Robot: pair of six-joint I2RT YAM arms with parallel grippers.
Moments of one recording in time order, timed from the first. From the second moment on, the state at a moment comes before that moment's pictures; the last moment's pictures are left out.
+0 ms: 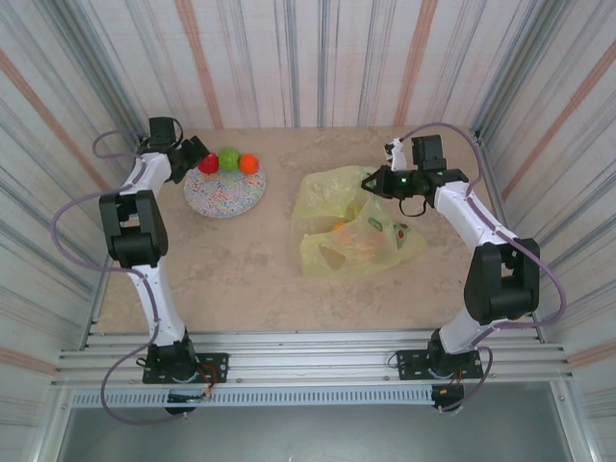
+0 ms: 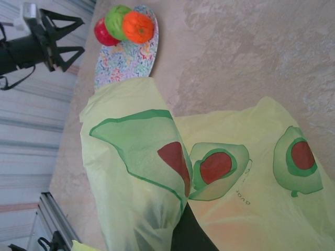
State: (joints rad) left arm 0.11 2.17 1.77 -0.45 0.17 -0.58; right arm 0.16 1.61 1.26 -0.46 -0.68 0.35
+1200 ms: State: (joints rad) left arm 0.12 2.32 1.83 -0.40 0.30 -0.67; right arm 0.18 1.61 1.25 -0.47 -0.68 0.35
